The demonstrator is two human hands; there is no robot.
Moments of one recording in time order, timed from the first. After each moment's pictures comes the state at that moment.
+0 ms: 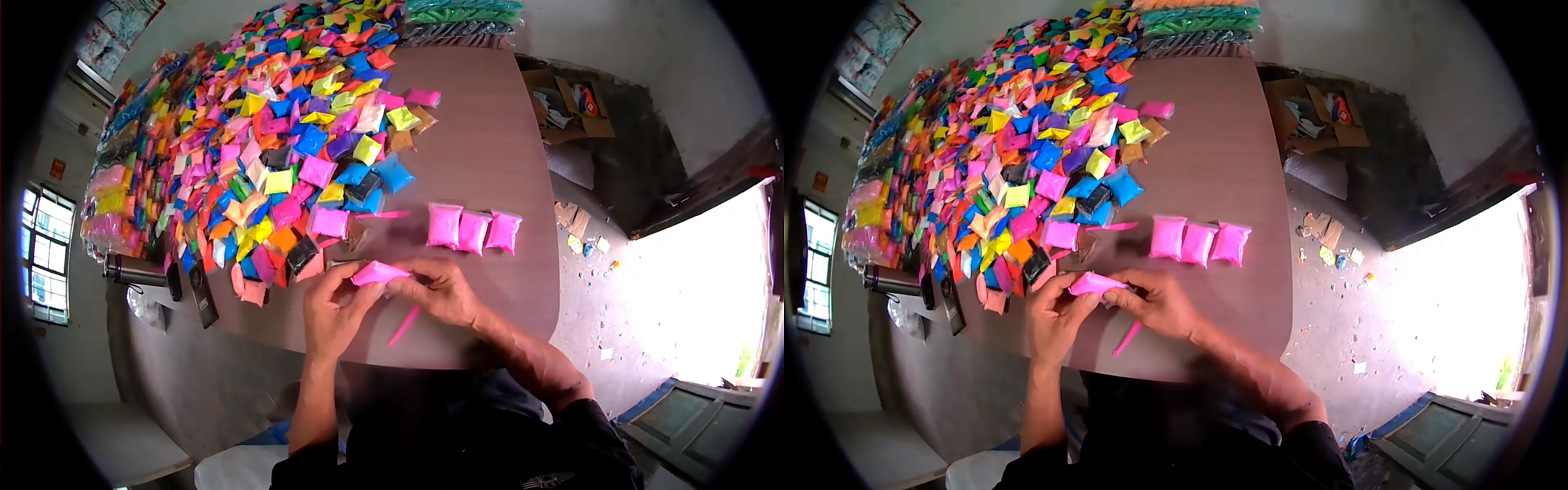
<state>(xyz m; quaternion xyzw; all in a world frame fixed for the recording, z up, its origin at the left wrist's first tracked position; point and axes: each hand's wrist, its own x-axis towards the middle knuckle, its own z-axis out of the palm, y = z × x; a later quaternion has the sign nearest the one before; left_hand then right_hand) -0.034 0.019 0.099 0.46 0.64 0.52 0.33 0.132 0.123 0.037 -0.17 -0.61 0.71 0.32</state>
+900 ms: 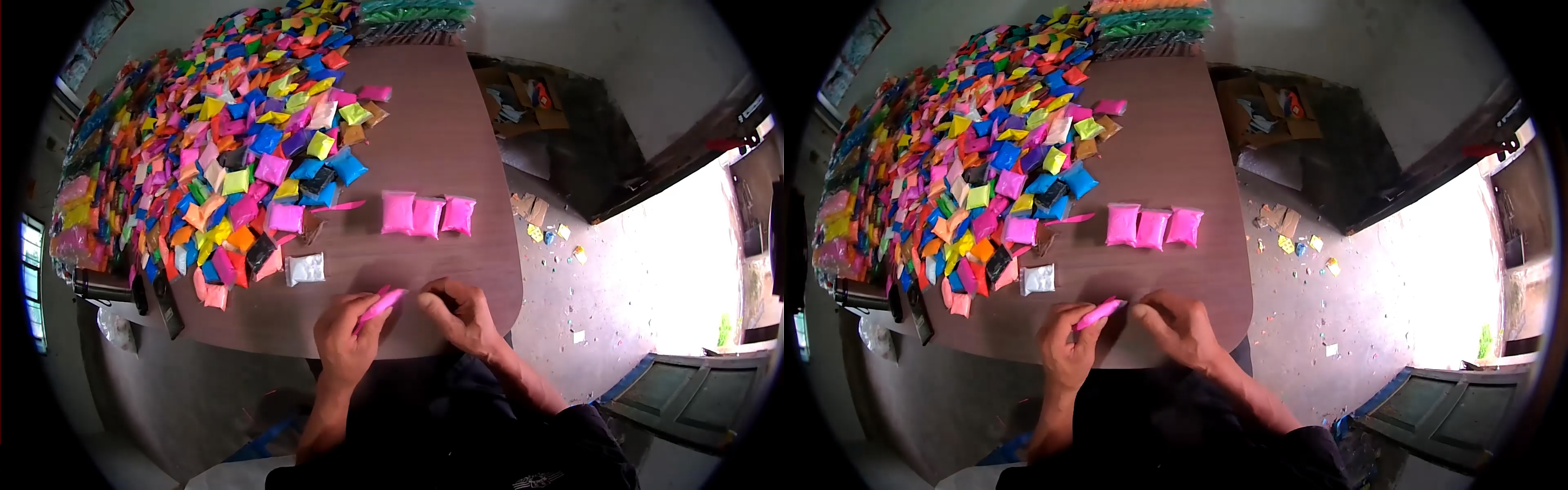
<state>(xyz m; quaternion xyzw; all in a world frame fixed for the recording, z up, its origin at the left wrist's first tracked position) 0.033 -0.003 0.068 0.60 0.61 0.51 0.09 0.222 0.067 0.050 -0.40 -0.62 0.59 0.34</state>
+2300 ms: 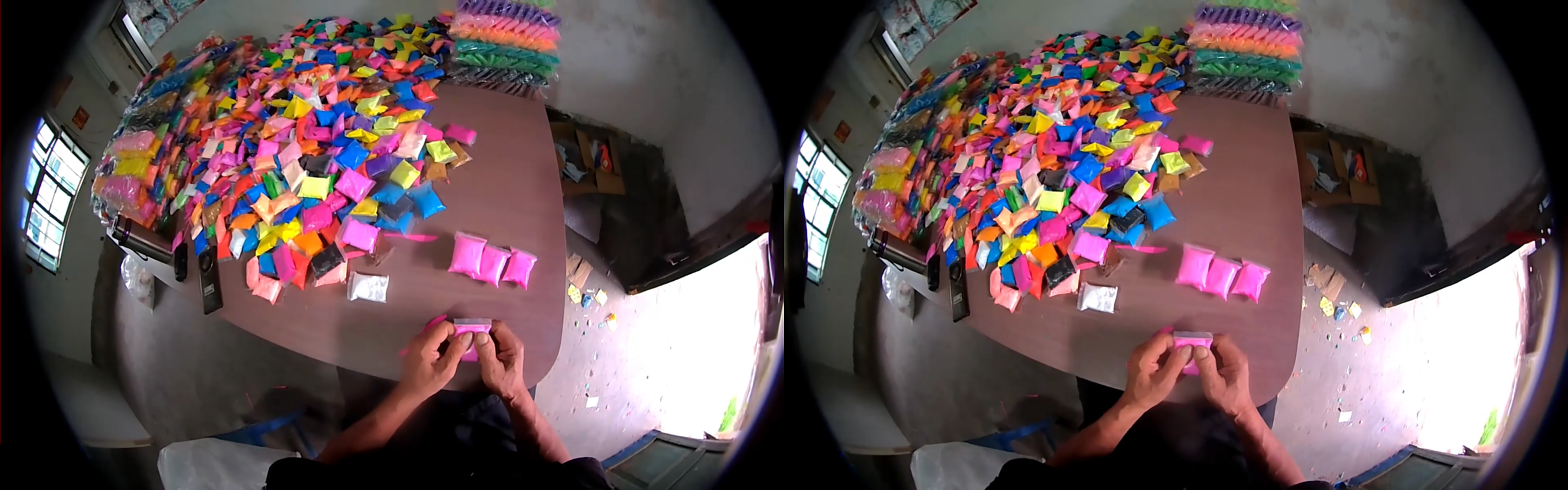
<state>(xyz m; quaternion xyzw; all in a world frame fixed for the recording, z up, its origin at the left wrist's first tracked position) 0.070 0.008 0.036 0.47 0.59 0.57 0.33 0.210 0.061 0.040 -0.36 -0.53 0.64 0.43</state>
